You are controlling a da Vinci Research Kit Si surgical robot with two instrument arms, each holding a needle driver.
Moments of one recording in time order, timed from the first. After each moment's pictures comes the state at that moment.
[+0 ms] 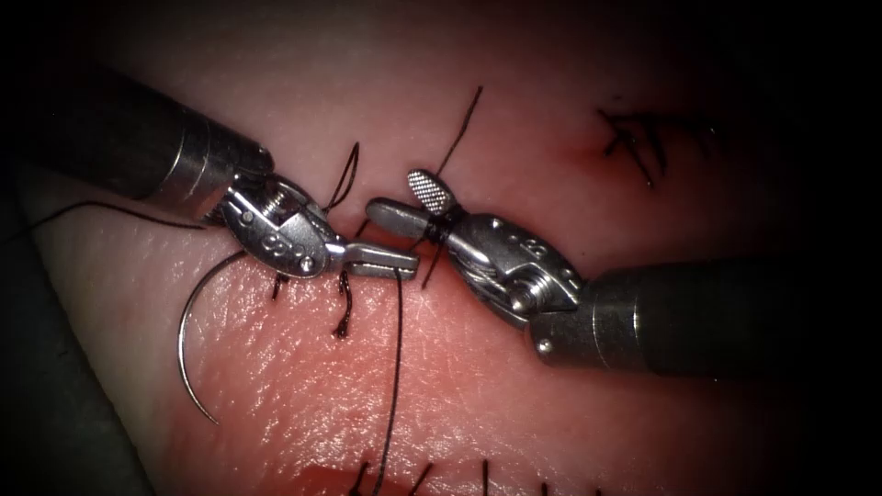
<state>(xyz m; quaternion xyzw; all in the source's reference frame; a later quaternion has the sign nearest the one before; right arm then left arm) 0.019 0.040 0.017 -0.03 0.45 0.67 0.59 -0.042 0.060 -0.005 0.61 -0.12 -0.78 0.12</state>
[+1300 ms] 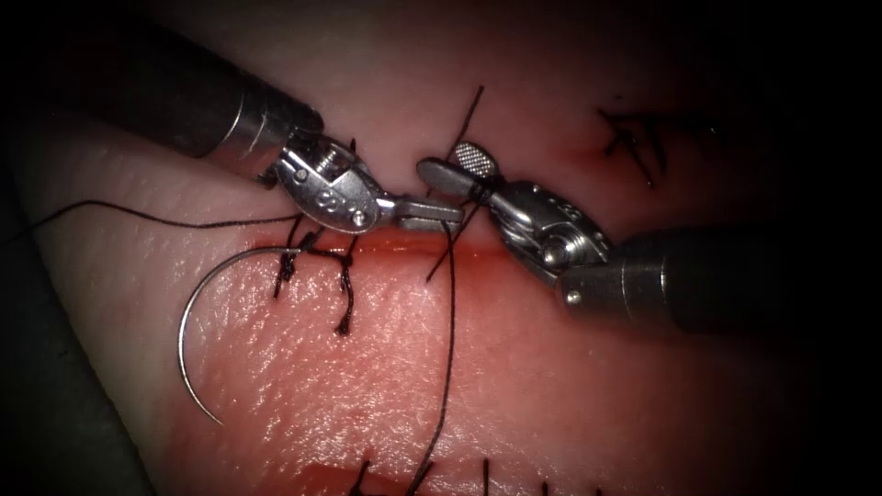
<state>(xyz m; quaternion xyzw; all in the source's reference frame) 0.013 0.043 0.024 -0.01 0.39 0.74 0.54 -0.045 0.063 -0.002 0.62 -0.11 -0.77 0.11</state>
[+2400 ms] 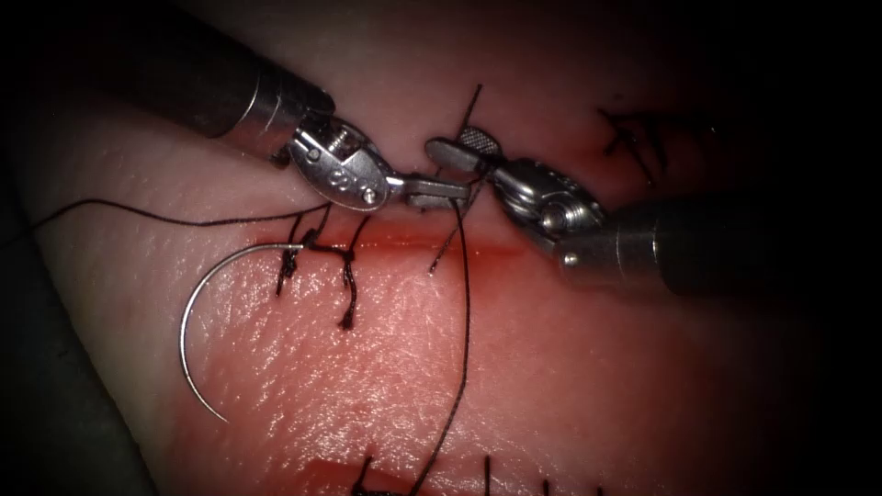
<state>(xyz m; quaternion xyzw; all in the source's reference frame) 0.011 0.045 0.029 -0.01 0.37 0.77 0.52 -0.045 0.065 0.000 0.62 -0.11 -0.77 0.11</state>
